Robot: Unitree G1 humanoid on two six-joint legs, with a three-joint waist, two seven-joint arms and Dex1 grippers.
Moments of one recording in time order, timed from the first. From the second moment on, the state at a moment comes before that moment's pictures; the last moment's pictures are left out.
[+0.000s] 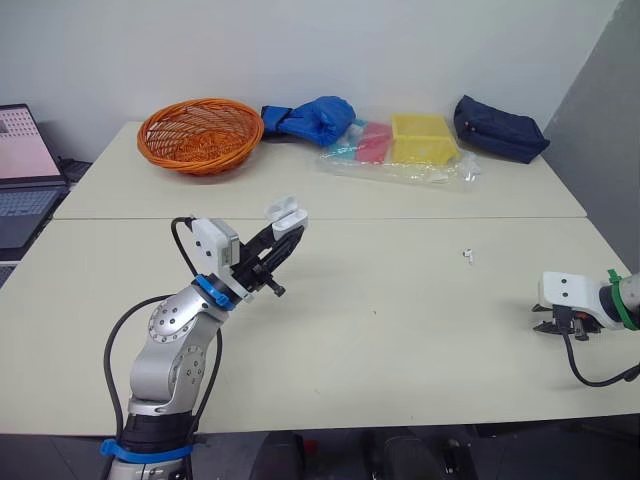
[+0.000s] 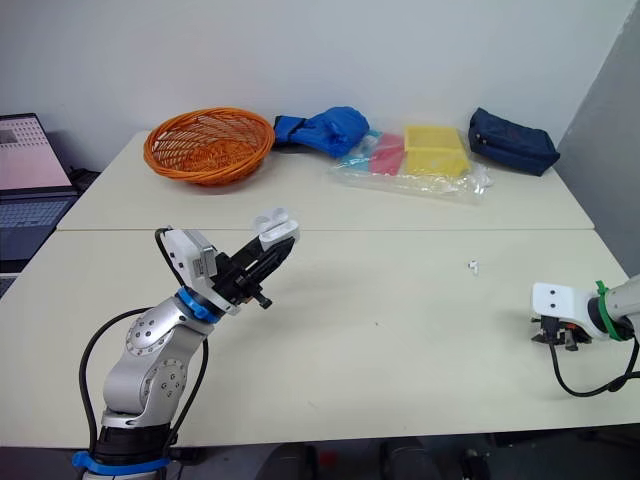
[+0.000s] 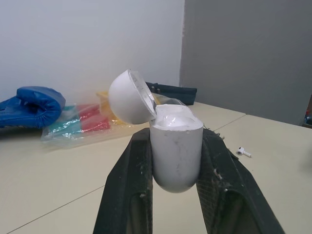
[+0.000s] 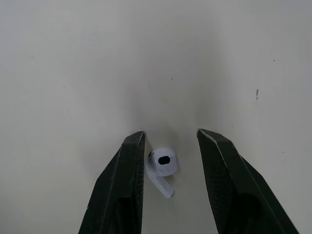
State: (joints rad) left arm -0.21 0.35 0.11 -0.26 -0.49 0.19 -0.66; right arm -0.39 -1.14 0.18 0.44 -0.11 -0.03 1.28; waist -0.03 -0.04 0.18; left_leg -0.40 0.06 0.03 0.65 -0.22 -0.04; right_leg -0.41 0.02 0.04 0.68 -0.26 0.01
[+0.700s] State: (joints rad) left arm -0.22 0.34 0.11 -0.26 -0.49 0.19 -0.65; right arm -0.43 -1.16 0.22 0.43 -0.22 -0.08 1.30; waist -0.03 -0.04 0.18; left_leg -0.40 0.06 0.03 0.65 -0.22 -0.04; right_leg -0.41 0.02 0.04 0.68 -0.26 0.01
